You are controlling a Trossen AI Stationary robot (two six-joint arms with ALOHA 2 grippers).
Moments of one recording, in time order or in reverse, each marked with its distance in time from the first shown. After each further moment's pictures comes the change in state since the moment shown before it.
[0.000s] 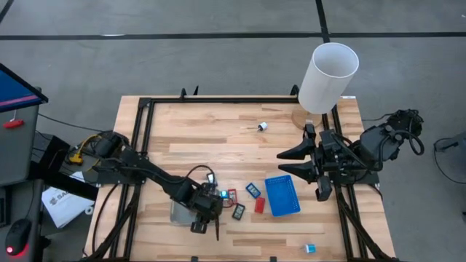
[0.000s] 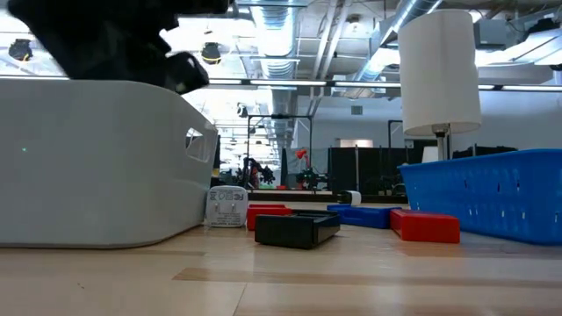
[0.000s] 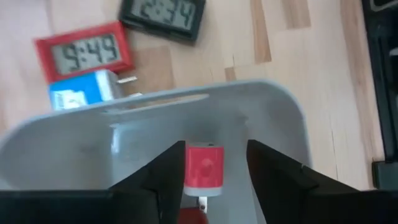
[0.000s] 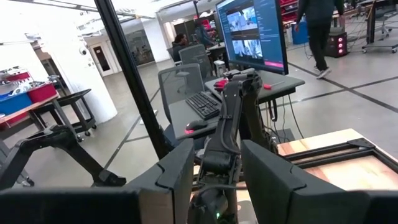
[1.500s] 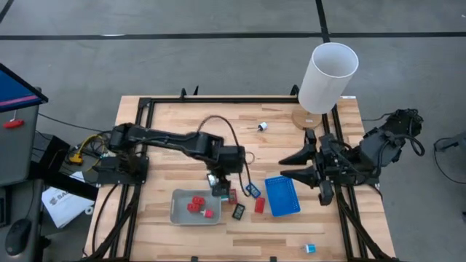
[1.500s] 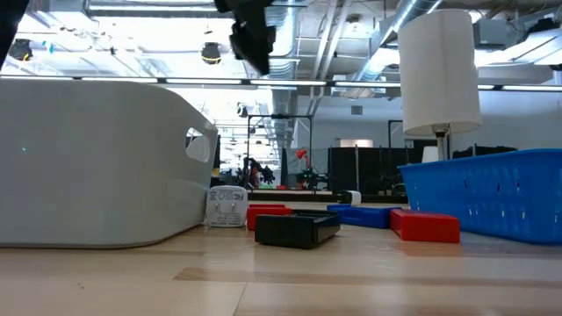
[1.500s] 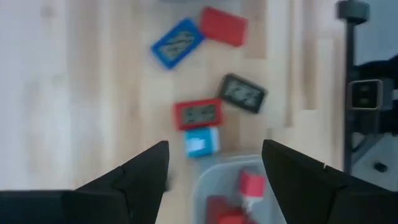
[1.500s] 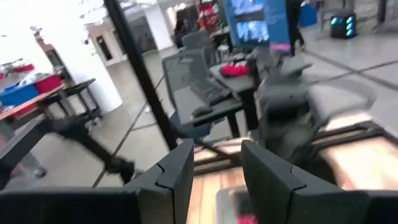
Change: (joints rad) left arm 0.367 0.082 0.507 -0.458 0.182 0.154; right arm 0.049 -0.004 0.000 -0.070 0.003 0.068
